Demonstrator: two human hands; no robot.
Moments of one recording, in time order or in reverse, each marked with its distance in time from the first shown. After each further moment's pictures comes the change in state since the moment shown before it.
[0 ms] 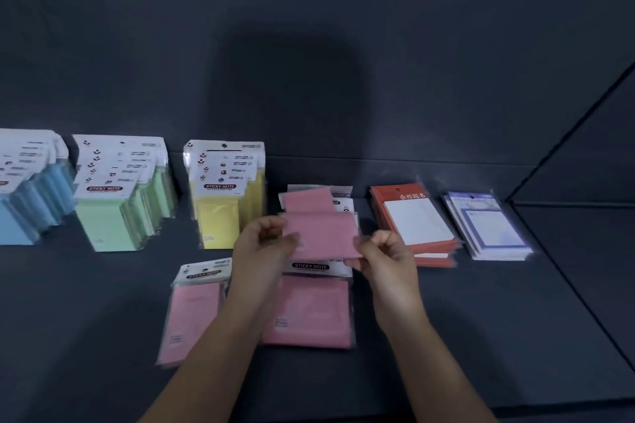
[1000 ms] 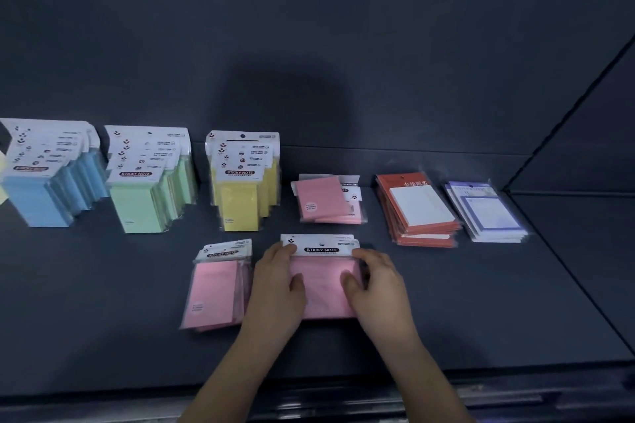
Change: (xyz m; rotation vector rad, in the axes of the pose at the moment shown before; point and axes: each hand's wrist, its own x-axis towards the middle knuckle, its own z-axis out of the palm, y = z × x) left_hand -0.044 -0.033 -0.039 0.807 -0.173 0.283; right_hand -0.055 0.022 -0.004 -0.990 -0.104 -0.322
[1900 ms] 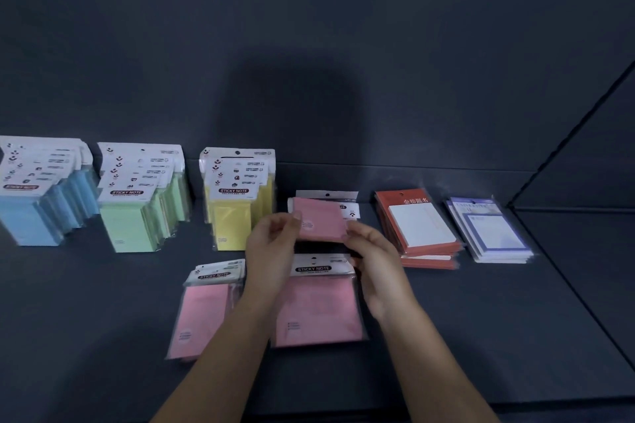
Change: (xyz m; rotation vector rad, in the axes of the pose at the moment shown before) left_hand 0.065 0.036 0.000 -0.698 0.227 -0.224; right_hand 0.063 -0.016 -0.007 1.087 -0.078 0.359
